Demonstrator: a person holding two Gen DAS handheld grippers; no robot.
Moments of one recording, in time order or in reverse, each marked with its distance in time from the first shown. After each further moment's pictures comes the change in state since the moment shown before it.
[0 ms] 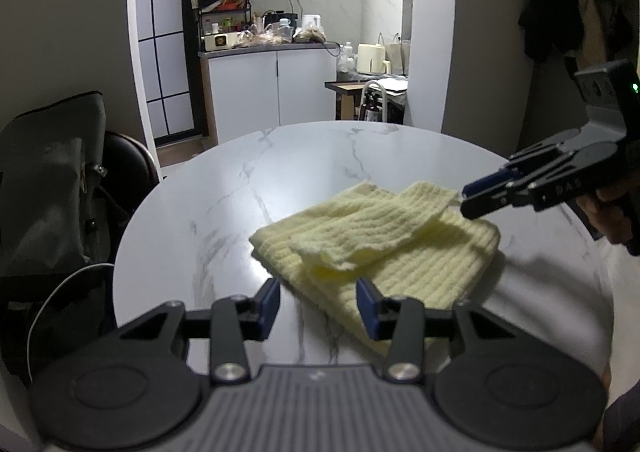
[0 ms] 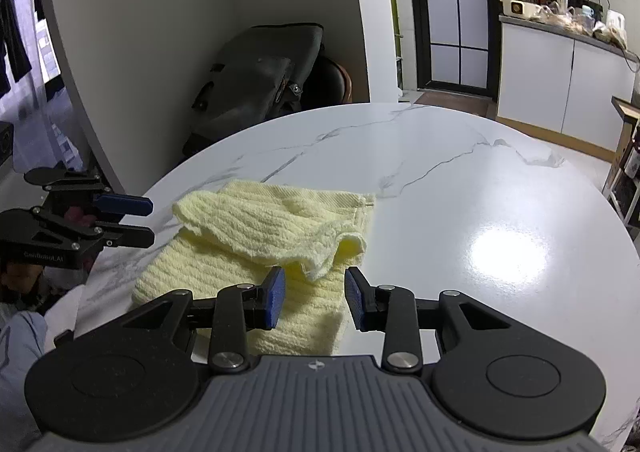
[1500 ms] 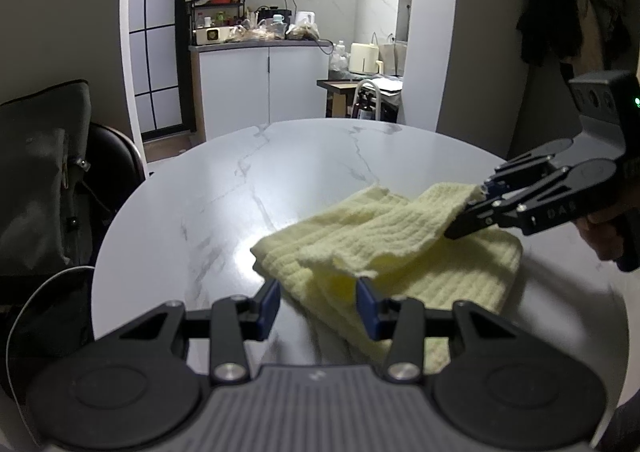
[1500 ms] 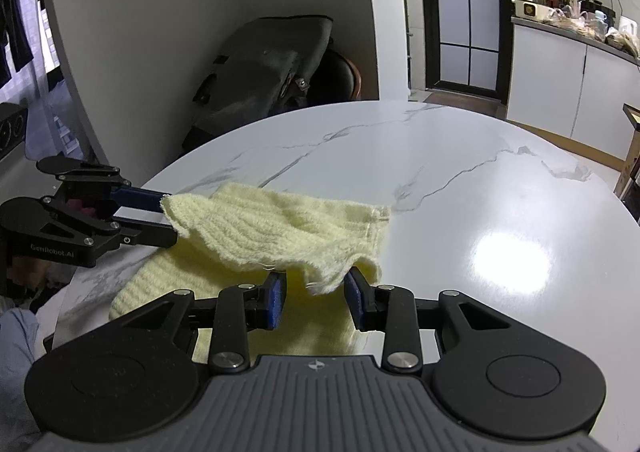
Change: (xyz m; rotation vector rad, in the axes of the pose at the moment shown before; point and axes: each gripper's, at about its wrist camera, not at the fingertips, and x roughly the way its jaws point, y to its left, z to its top) left arm 0.031 0.020 0.009 -0.023 -0.010 -0.051; right arm 0.036 -0.002 0.013 -0.006 -0.009 0.001
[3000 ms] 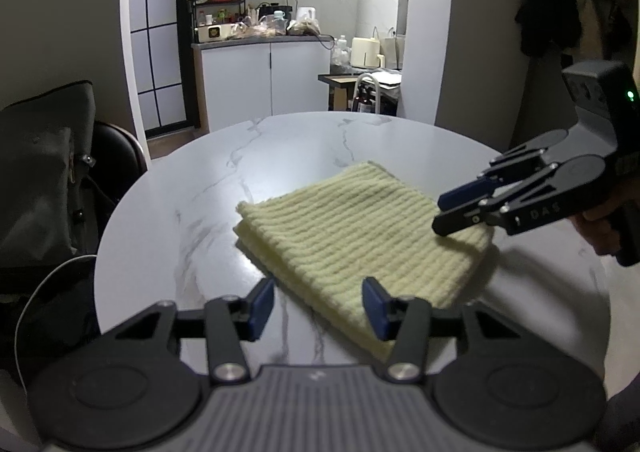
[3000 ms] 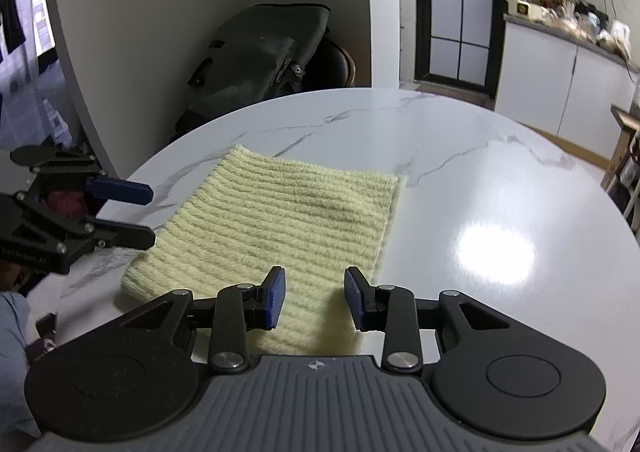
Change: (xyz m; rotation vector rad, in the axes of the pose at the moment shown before) left arm -0.025 -0.027 -0.010 0.016 0.025 0.021; right arm -0.017 0.026 -0.018 -0.018 0.046 -0.049
